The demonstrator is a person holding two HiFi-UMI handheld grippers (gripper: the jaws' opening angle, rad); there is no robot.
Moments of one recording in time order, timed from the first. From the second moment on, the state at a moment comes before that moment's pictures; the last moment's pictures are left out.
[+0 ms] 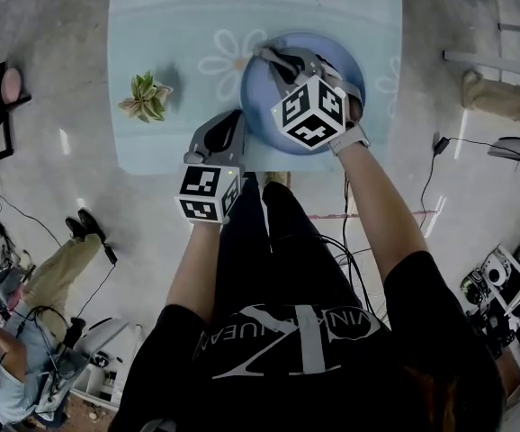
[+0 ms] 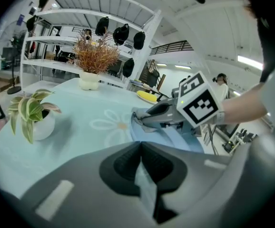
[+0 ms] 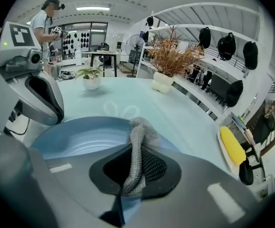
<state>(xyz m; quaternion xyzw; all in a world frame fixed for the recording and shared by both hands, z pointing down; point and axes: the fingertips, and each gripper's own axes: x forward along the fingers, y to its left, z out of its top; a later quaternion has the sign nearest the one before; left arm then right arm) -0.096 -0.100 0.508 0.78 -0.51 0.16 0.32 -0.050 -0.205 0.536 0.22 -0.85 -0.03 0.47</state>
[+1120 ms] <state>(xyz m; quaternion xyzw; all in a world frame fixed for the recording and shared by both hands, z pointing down) -0.095 -0.098 0.507 0.77 -0.52 0.17 0.32 0.083 -0.186 0.541 0.32 -0.77 0.00 0.56</state>
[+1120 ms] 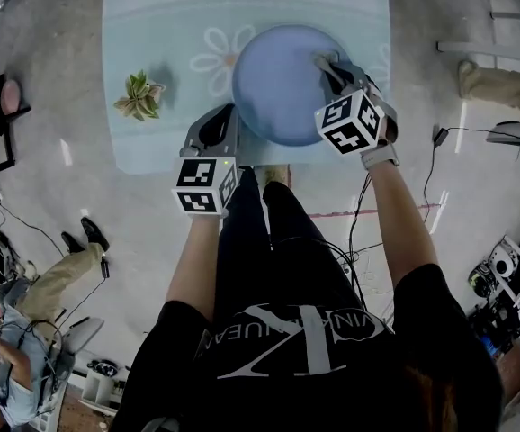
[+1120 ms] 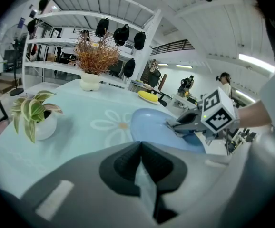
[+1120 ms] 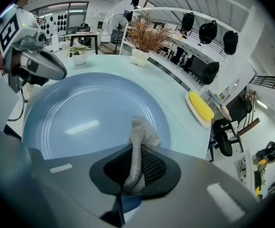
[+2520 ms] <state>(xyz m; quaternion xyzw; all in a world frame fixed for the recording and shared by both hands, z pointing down) -0.093 -0.094 0.504 0.76 -0.53 0.13 0.35 -0.047 -0.085 0.540 0.17 -0.83 0.05 0.53</state>
